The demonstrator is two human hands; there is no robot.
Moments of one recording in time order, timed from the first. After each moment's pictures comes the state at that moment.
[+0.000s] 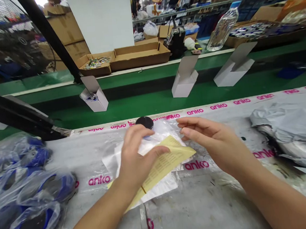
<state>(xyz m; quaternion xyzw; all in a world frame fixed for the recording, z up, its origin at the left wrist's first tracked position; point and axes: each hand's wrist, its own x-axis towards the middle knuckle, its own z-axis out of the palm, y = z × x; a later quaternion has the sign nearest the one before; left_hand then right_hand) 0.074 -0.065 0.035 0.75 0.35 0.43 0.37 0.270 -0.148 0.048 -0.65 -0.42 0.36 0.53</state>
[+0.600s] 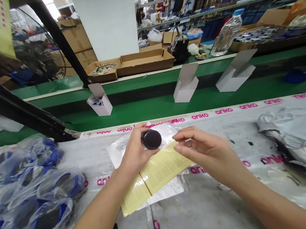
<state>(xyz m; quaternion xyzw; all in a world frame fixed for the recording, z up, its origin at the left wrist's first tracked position) 0.058 -0.030 0.009 0.81 0.32 0.34 0.36 0.244 -0.149 0.056 -0.62 -0.54 0.29 0.49</state>
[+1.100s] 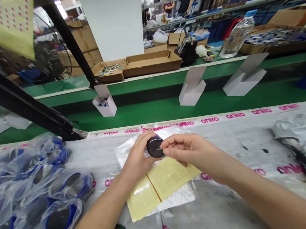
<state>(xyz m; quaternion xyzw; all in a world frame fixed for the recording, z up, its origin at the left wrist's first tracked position) 0.035 -0.027 0.000 0.81 0.27 0.35 0.38 0.213 -0.112 0.088 -0.61 -0.44 0.54 0.37</state>
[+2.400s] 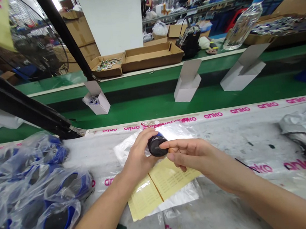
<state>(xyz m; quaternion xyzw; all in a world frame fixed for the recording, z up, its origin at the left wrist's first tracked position) 0.036 -0.029 -0.001 0.82 0.25 0.37 0.37 0.210 -0.122 0.075 -0.60 -0.41 0.57 0.38</state>
